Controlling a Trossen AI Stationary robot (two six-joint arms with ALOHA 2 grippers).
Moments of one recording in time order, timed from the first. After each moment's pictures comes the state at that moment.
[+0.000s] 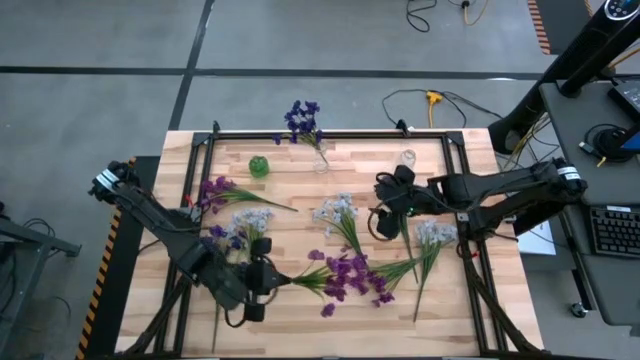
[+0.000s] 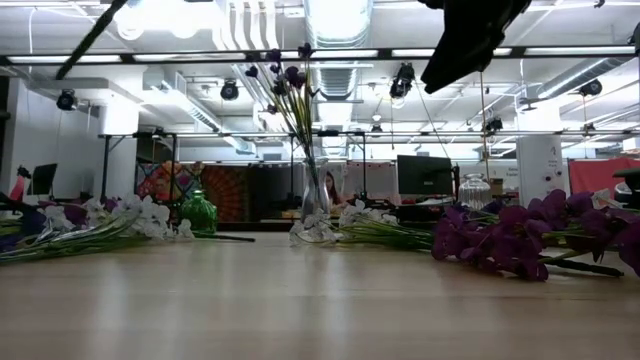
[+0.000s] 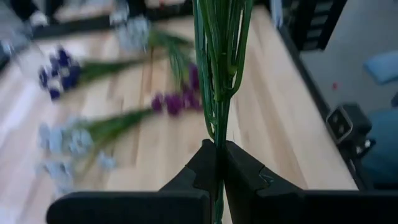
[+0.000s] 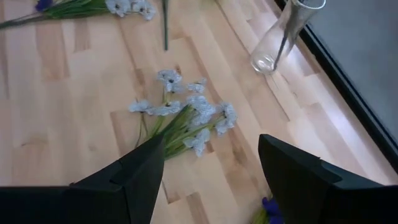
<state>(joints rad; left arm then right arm) -0.70 1.37 1.03 -0.33 -0.56 -0.31 0.12 1.23 1.02 -0.65 0.39 0.28</state>
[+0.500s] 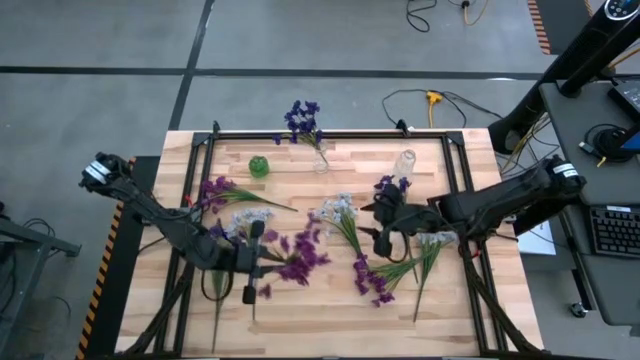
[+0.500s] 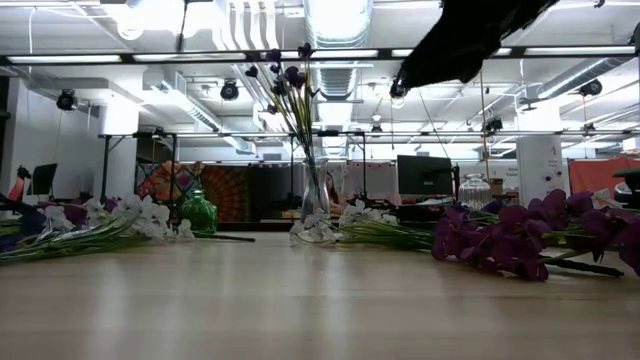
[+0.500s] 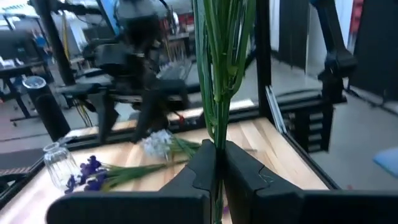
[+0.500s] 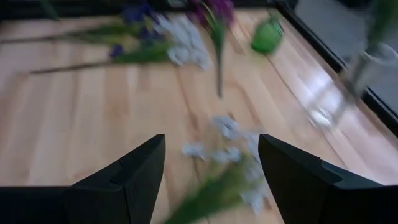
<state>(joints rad) -0.61 1.19 0.61 0.55 -0.54 0.09 0.24 1.23 0.79 -0.10 0.40 0.18</state>
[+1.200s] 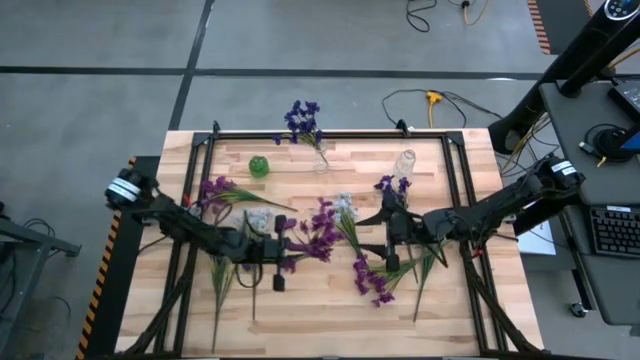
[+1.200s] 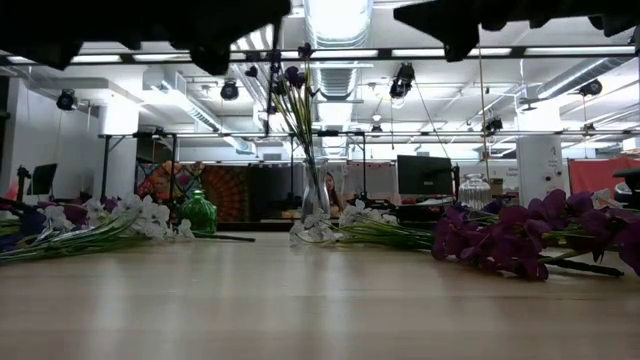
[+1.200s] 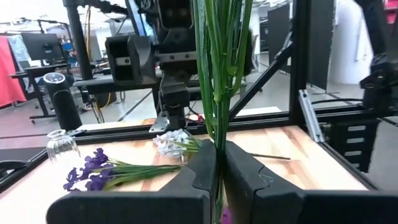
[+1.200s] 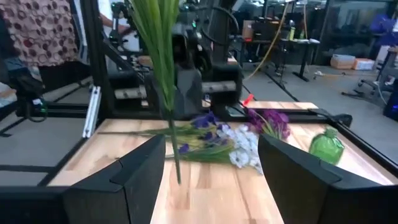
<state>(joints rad) -0.42 1.57 0.54 1.08 -0.43 0.09 0.33 1.23 0.54 0.67 0.31 -0.02</state>
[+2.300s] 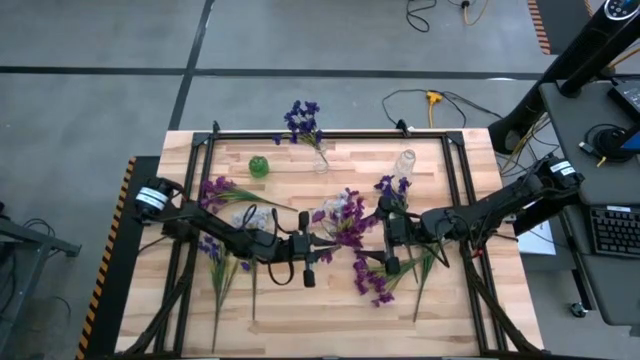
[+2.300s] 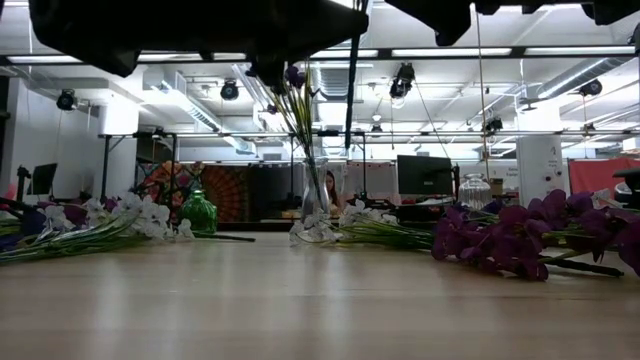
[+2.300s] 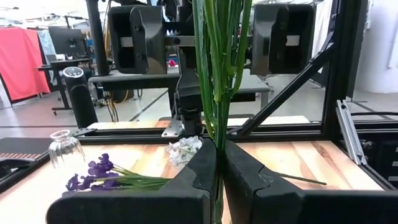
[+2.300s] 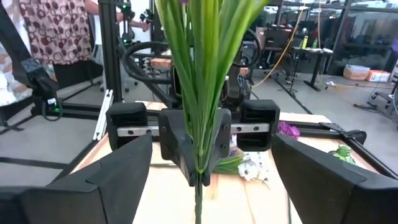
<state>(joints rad) -0.34 1.78 0.76 1.08 -0.44 0.07 0.33 1.24 0.59 0.65 0.26 -0.06</state>
